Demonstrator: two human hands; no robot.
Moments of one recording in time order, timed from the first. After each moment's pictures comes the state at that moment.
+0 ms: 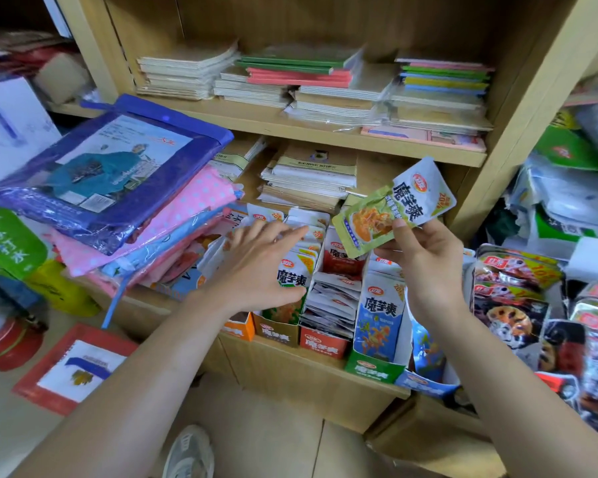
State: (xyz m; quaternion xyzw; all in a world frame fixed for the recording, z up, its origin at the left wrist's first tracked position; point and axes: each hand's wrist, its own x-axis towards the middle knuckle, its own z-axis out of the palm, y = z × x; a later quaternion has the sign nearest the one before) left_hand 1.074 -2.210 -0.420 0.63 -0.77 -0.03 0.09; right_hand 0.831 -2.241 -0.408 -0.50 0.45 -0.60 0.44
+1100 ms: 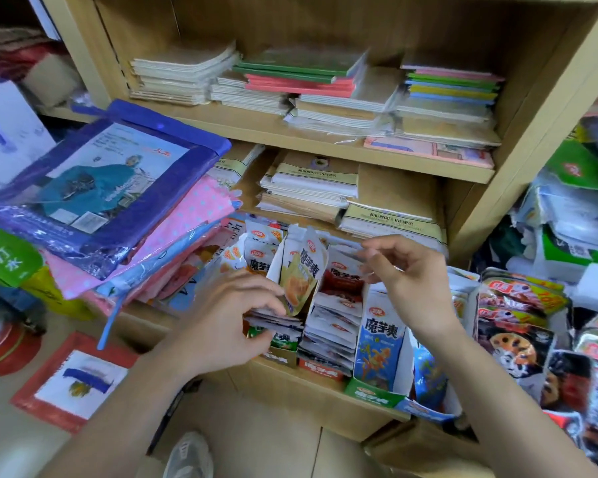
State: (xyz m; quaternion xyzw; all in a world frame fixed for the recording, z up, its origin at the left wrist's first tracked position) left_hand 1.096 -2.165 -0.412 0.57 -0.77 -0.14 0.24; right_hand 0.835 -2.256 -0.404 -0.63 0.44 -0.49 0.40
